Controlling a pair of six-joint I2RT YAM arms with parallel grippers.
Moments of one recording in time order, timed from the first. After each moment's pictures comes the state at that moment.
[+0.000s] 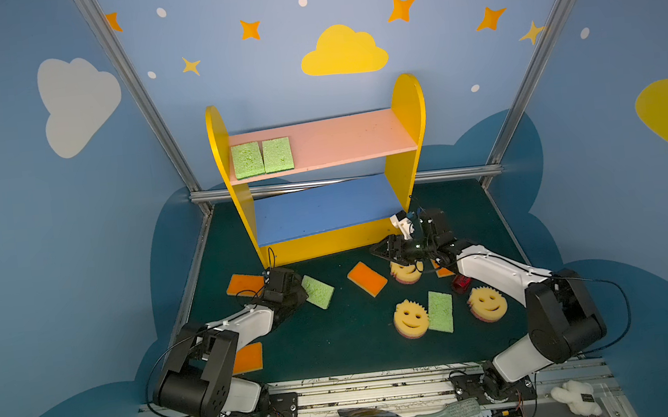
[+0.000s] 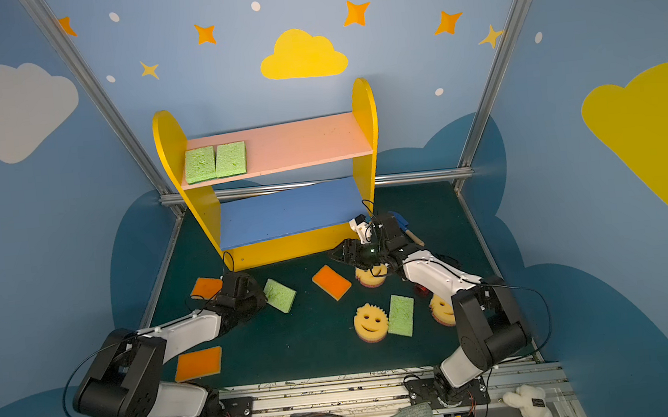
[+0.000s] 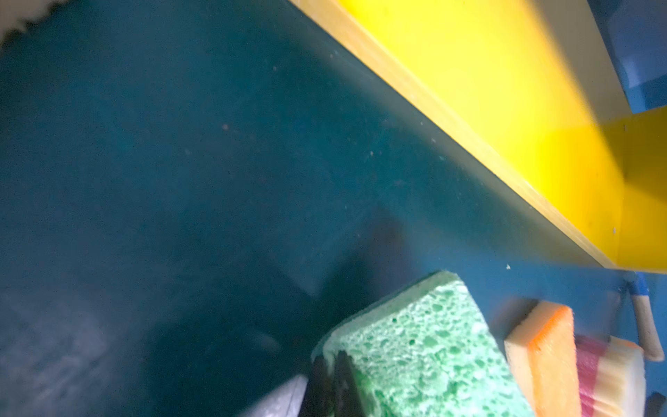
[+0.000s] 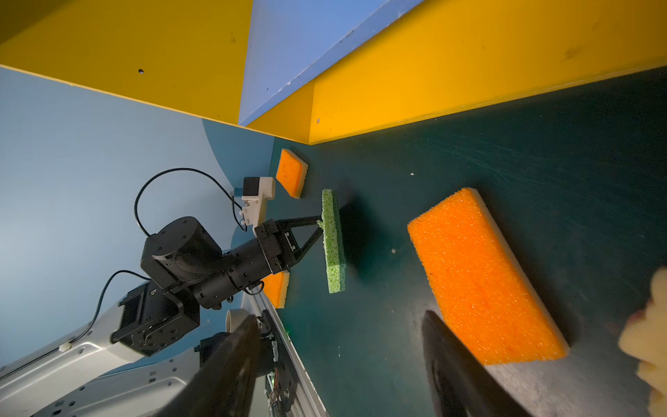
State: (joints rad) left arm -0.31 1.41 0.50 0.02 0.04 -0.90; right arm 0.44 1.55 0.97 -0.07 -0.74 0.67
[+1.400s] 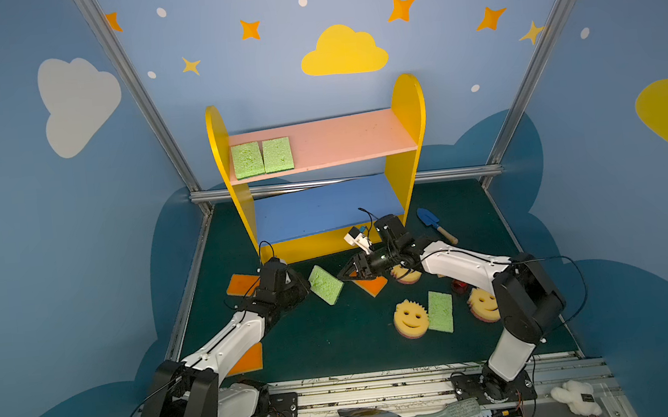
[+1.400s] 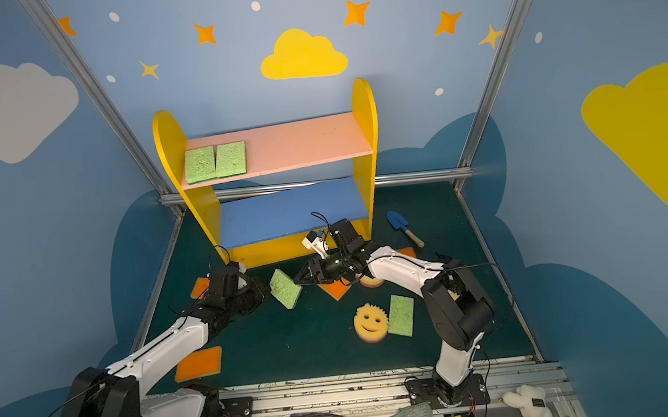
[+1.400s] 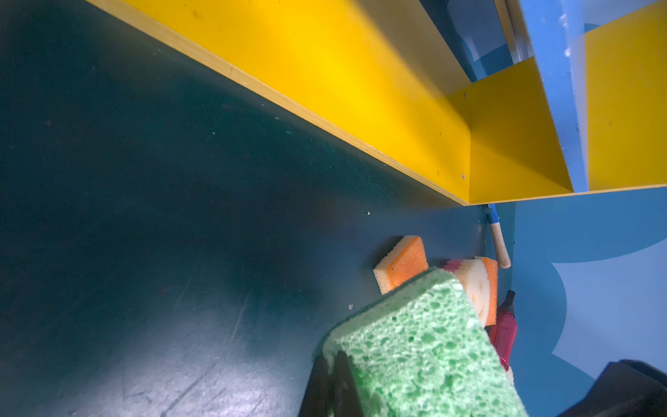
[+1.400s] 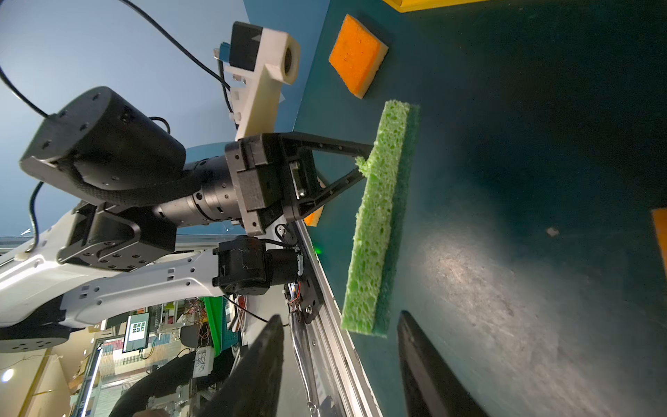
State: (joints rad) left arm -0.31 1.22 0.54 -0.06 0.24 -0.87; right arm 0.69 1.74 1.18 -0.21 -0.87 0.54
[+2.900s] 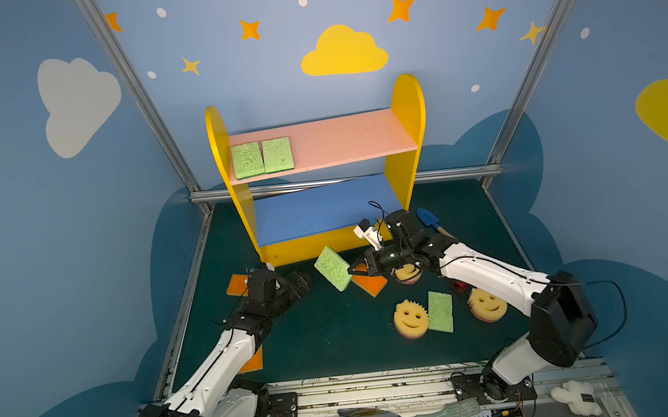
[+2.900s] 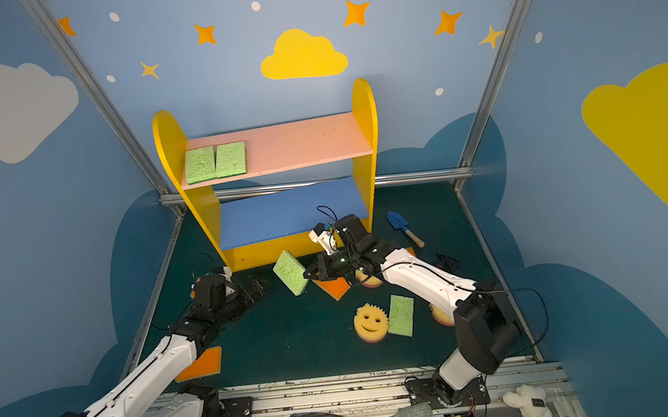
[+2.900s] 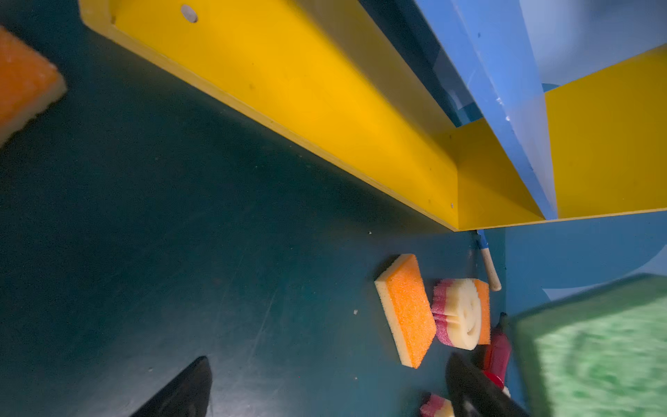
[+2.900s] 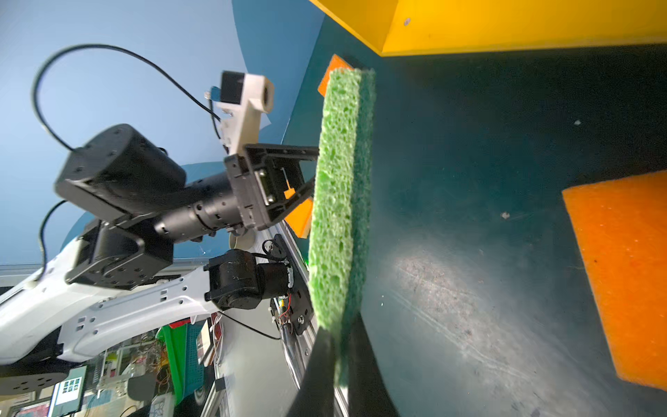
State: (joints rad) left arm -0.26 0.98 0.46 -0.15 0.18 -0.88; right arm 0.70 1.51 1.18 -0.36 -0.69 0.54
